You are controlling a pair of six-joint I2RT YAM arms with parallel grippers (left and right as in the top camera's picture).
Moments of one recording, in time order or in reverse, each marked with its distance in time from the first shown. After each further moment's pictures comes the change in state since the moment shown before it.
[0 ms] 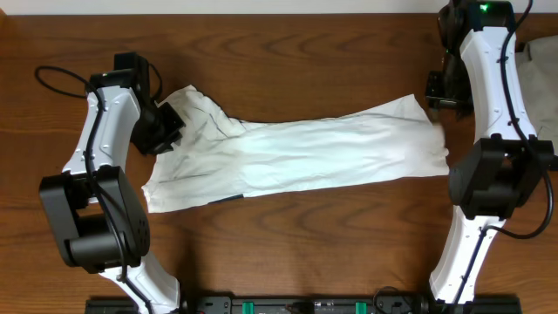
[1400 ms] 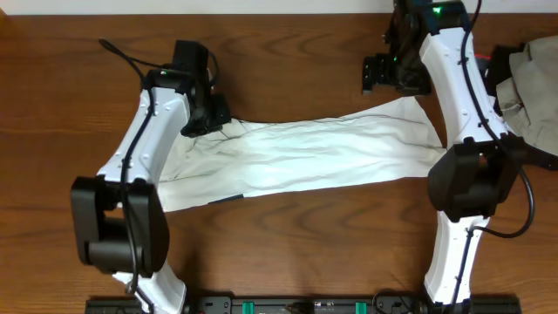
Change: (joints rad) left arm -0.267 -0.019 -0.003 0.191 -0.002 0.143; right arm 0.167 0.000 0.000 0.285 -0.301 -0.102
